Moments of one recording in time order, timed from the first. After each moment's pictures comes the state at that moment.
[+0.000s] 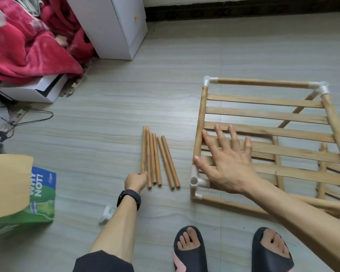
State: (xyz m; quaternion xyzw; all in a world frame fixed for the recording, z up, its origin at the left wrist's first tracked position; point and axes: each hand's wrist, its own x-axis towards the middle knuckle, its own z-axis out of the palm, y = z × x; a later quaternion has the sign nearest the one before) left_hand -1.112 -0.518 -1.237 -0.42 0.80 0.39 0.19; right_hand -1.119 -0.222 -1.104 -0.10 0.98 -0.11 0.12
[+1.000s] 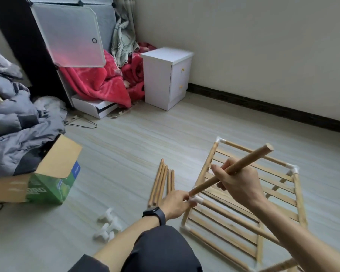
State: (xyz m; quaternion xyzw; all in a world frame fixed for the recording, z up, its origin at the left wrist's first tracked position) left_hand -1.040 -0.401 -1.102 -0.03 0.90 0.40 0.13; right_hand -1.064 -0.212 -0.947 -0.11 0.86 -0.49 0.01
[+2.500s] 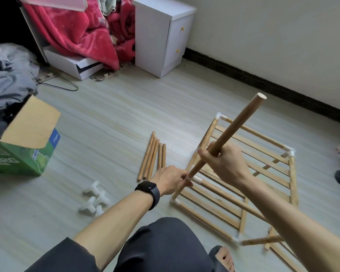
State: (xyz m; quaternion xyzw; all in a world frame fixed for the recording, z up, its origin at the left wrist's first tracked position) left_hand -1.061 -0.413 -1.119 0.08 0.94 0.30 0.11; right_hand -1.085 -0.248 -0.970 -0.16 0.92 -0.35 0.05
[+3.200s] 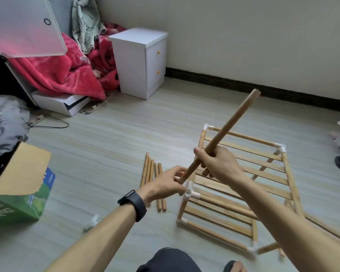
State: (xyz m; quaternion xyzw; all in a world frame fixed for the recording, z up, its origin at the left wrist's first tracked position) left_hand -1.080 -0.422 -1.048 0.05 0.80 0.55 0.24; right_hand -1.104 -0.238 -0.955 -0.05 0.89 -0.45 0.09
